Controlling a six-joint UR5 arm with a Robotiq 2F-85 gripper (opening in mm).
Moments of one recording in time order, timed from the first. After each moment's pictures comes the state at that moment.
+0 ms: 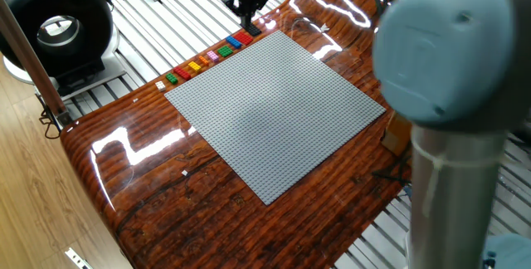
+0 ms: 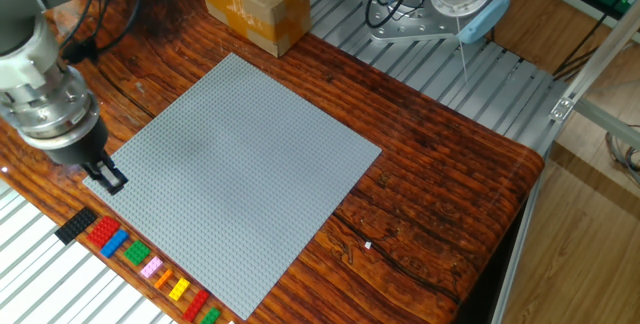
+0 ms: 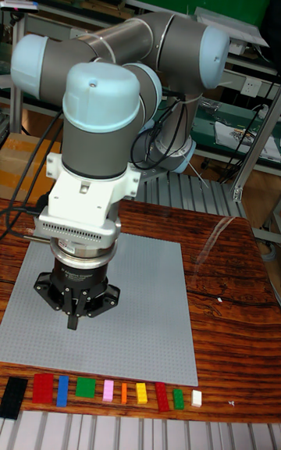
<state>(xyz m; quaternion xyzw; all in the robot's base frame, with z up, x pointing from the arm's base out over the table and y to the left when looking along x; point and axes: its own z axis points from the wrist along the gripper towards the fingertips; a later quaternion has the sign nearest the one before) 0.732 -0.076 0.111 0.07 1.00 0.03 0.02</state>
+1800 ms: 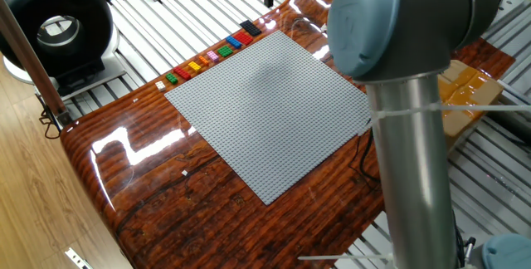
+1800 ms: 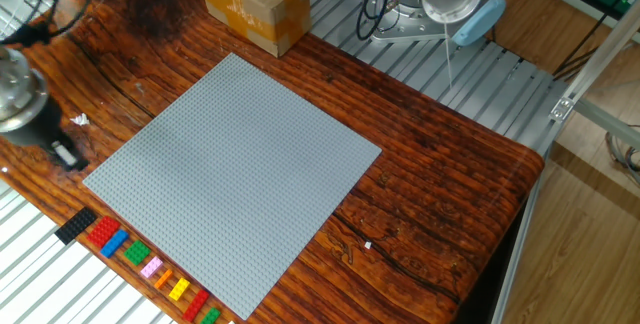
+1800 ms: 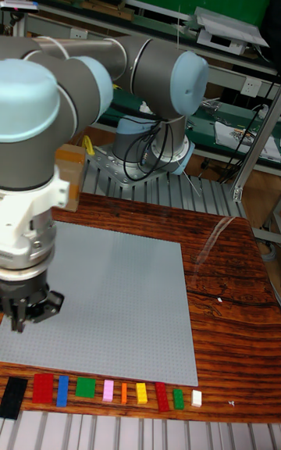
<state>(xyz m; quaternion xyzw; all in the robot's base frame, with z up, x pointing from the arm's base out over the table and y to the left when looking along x) 0.752 -0.161 0.106 0.07 1.00 0.02 -0.02</state>
